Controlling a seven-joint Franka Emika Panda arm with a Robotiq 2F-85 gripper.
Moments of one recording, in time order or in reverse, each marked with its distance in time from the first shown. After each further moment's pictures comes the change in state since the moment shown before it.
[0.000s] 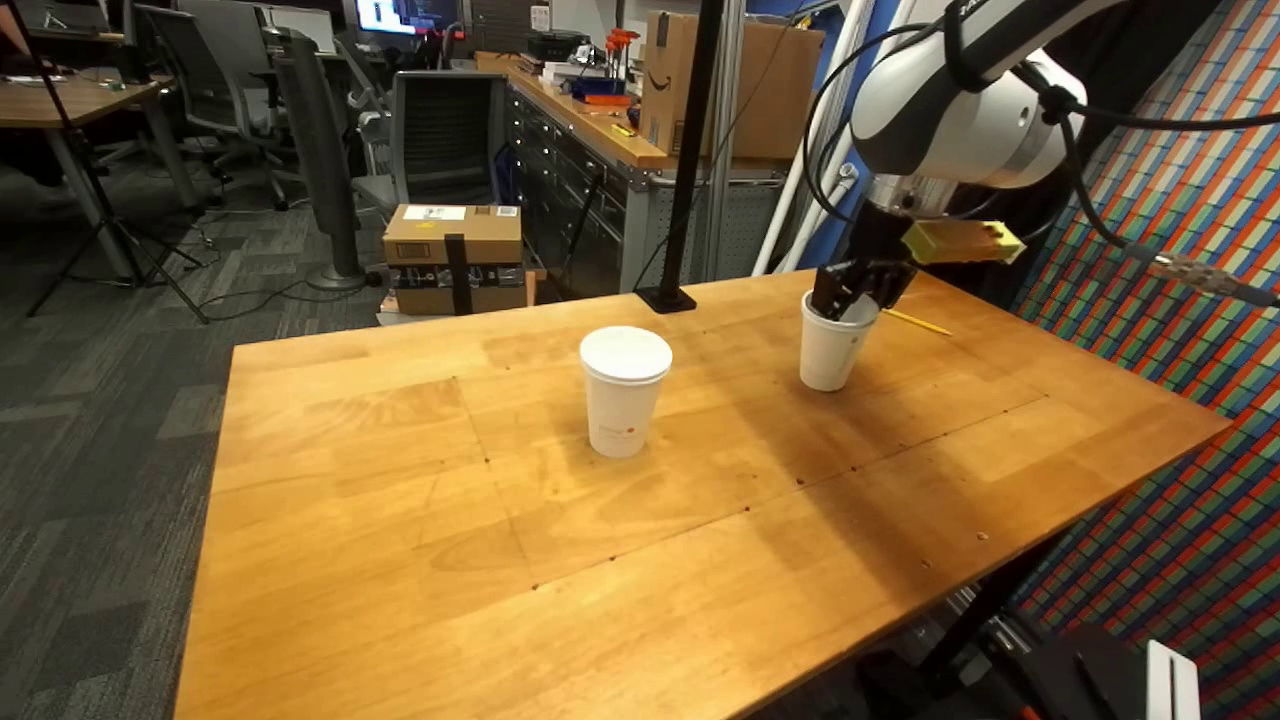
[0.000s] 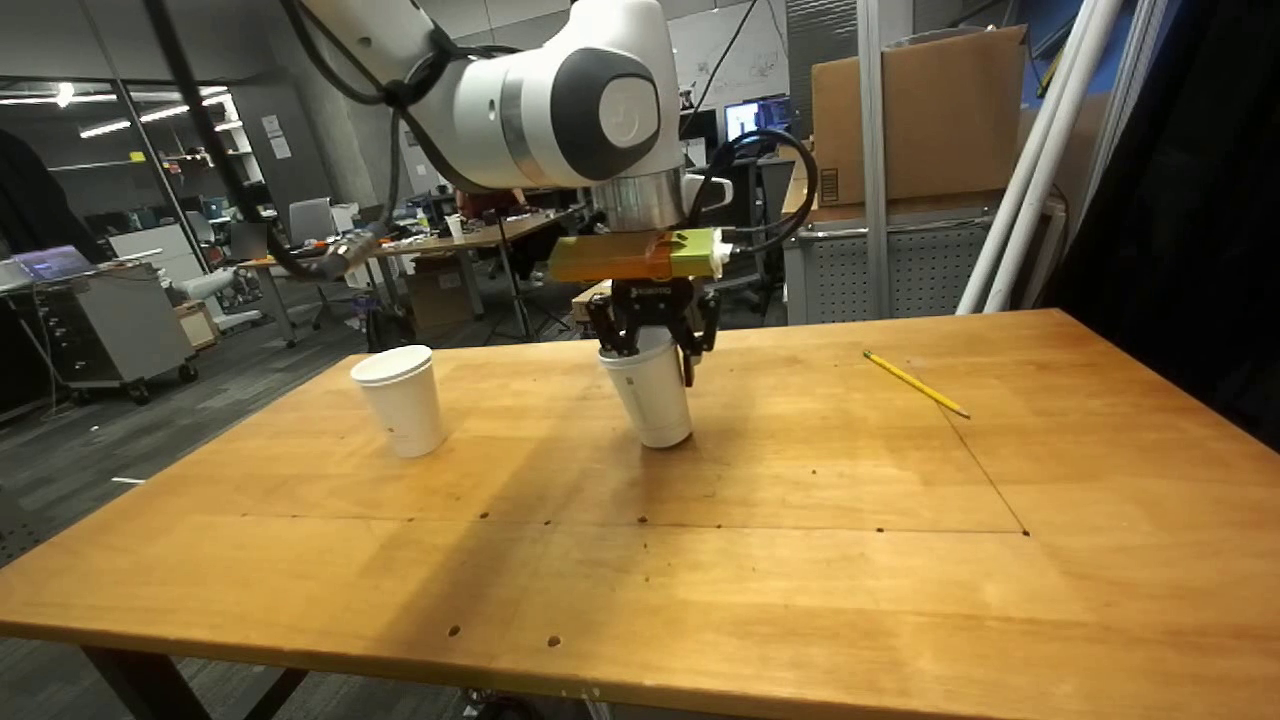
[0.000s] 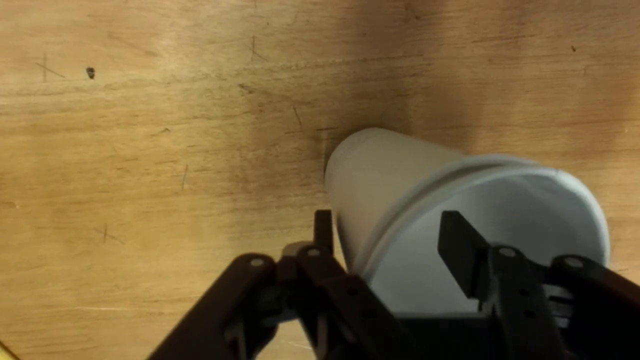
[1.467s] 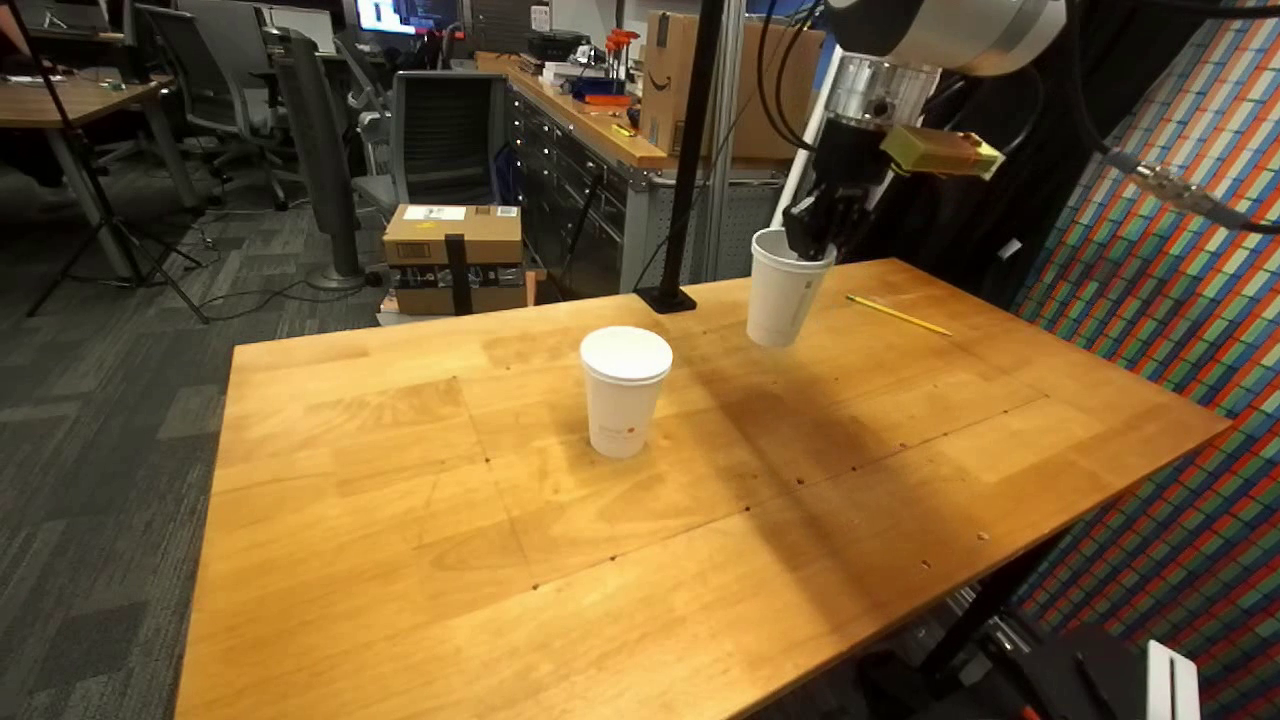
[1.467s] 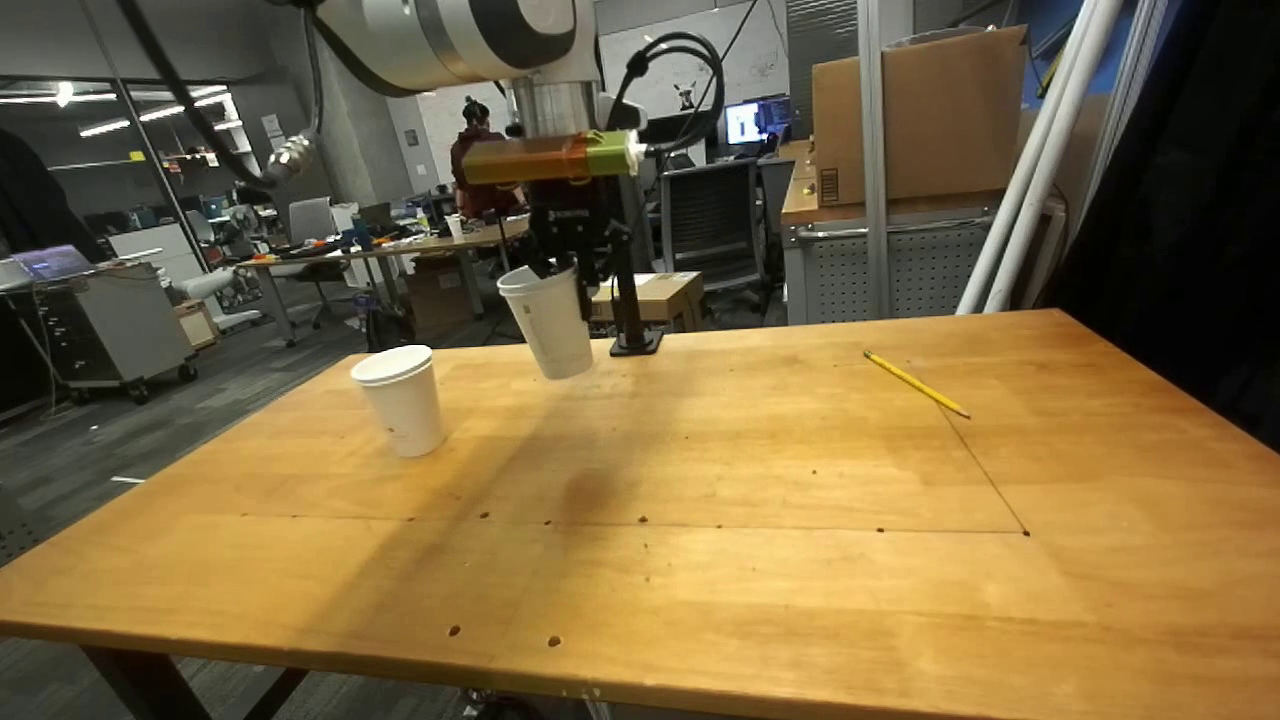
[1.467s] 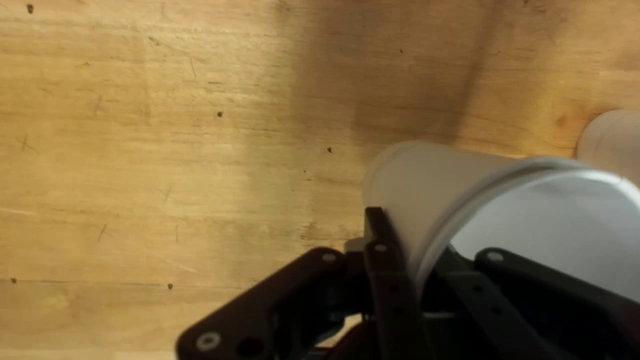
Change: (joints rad) arm 0.065 -0.104 0.072 0.111 -0.008 -0.260 0.008
